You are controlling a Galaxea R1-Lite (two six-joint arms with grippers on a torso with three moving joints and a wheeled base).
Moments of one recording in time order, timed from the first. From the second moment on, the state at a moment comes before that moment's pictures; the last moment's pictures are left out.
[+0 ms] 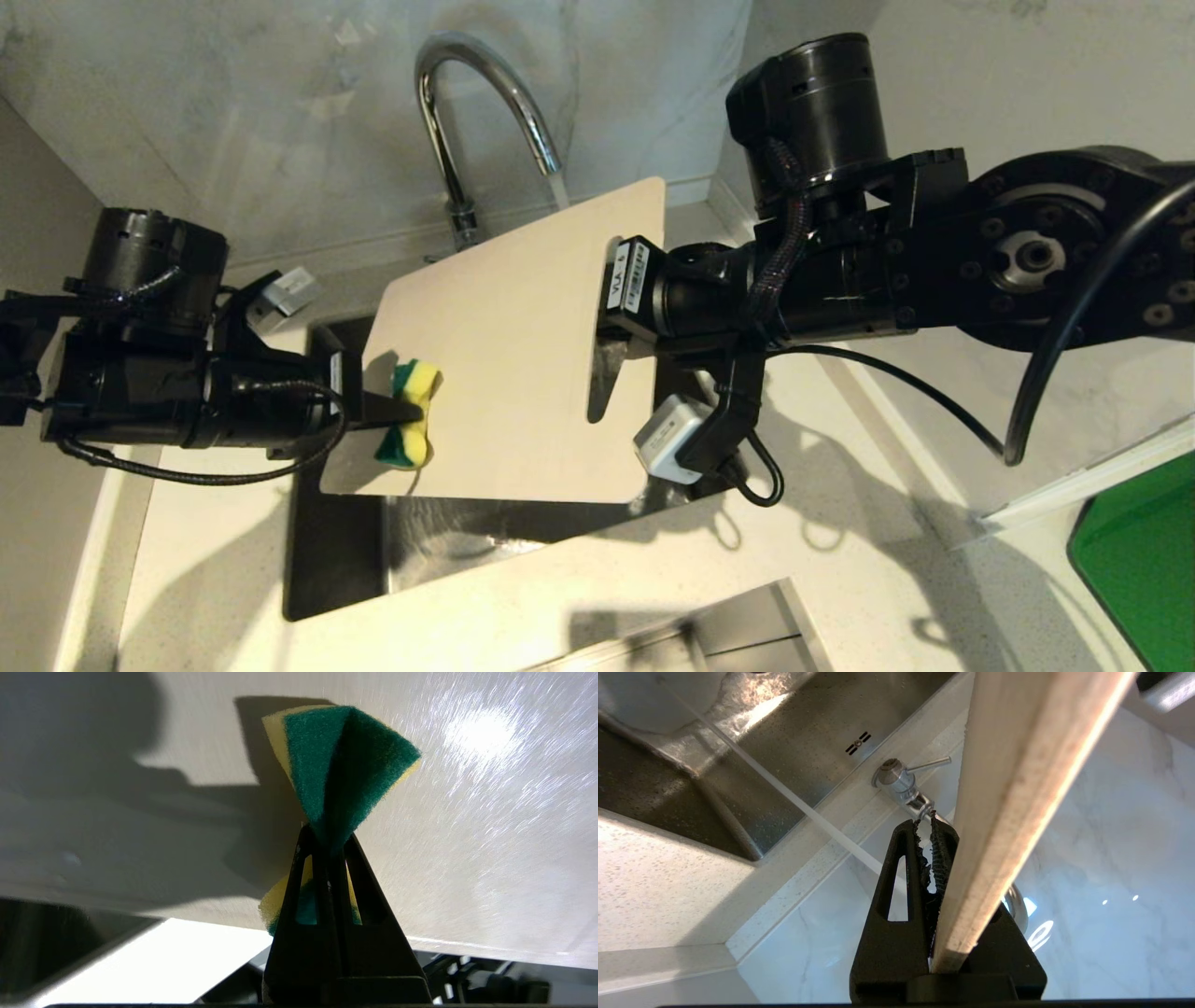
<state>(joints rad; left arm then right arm) -0.42 1.58 -1.11 0.11 -0.26 -0.51 0.63 1.75 -1.59 0.22 0.19 -2.49</state>
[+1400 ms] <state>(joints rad) -0.04 1.53 -0.97 0.03 -0.37 -0.38 0.62 1.66 -1.40 0.10 0.18 -2.42</state>
